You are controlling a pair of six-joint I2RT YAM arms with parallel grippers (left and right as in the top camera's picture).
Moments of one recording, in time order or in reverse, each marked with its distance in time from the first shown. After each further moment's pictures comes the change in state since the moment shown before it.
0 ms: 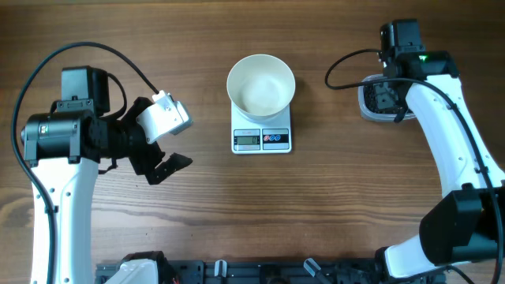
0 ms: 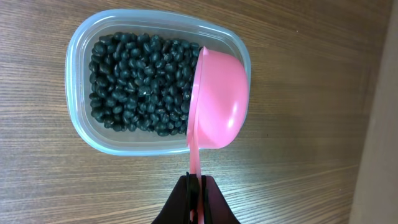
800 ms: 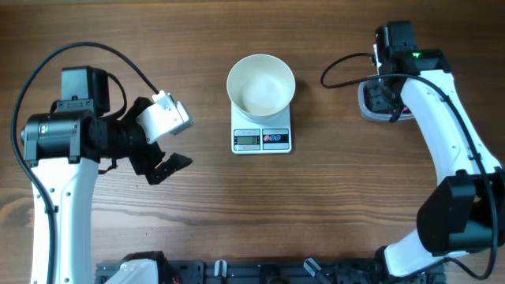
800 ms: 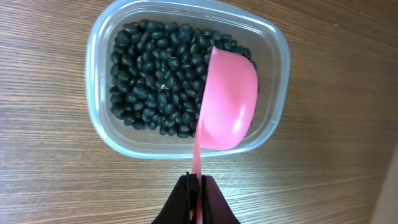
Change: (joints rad) left arm 0.000 0.000 0.000 0.000 0.000 0.000; right arm 0.000 0.054 0.000 -0.005 -0.070 -0.008
